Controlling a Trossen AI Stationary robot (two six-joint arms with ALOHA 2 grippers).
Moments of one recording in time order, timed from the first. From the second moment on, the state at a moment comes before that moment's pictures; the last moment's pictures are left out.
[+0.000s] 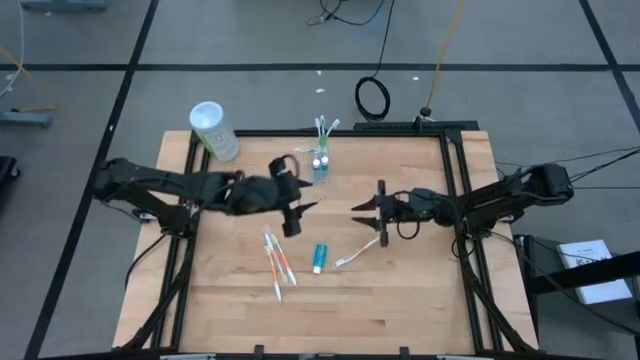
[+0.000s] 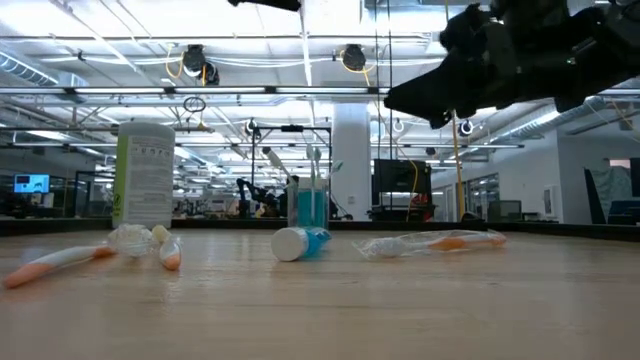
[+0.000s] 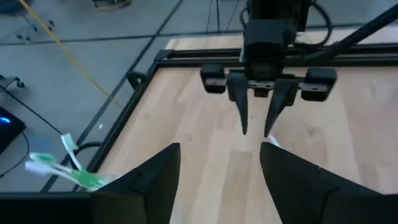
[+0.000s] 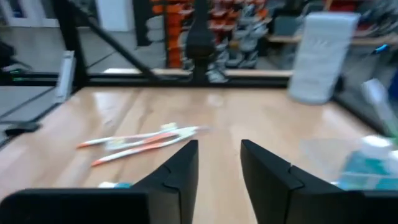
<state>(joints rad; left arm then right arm) -0.14 1.40 1.32 -0.43 -0.43 -0.03 0.01 1.32 0.35 0.87 0.00 0.00</state>
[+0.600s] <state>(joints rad) -0.14 1.30 1.01 -0.10 -0.45 0.00 0.11 1.83 0.98 0.17 -0.21 -0.28</state>
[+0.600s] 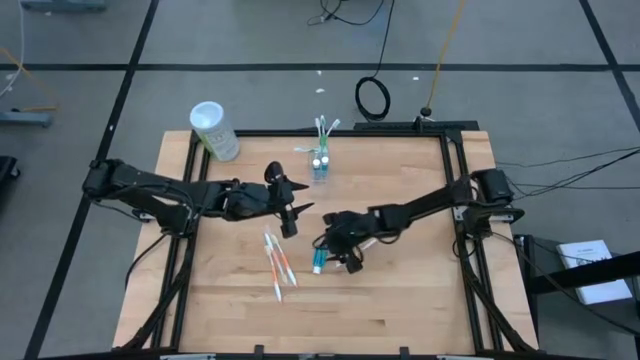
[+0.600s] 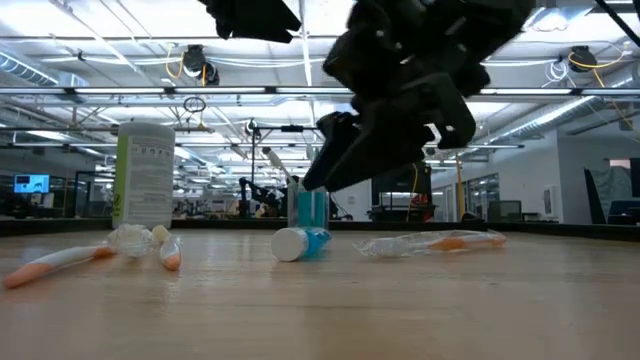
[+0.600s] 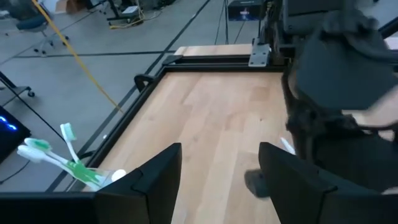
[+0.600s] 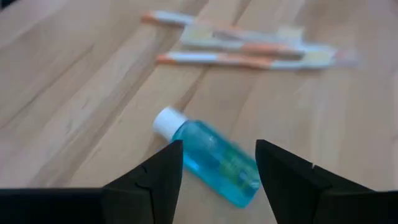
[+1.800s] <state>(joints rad) -0.13 1.30 1.01 -0.19 -0.44 0.02 0.09 1.98 1.13 -0.02 -0.32 -0.29</state>
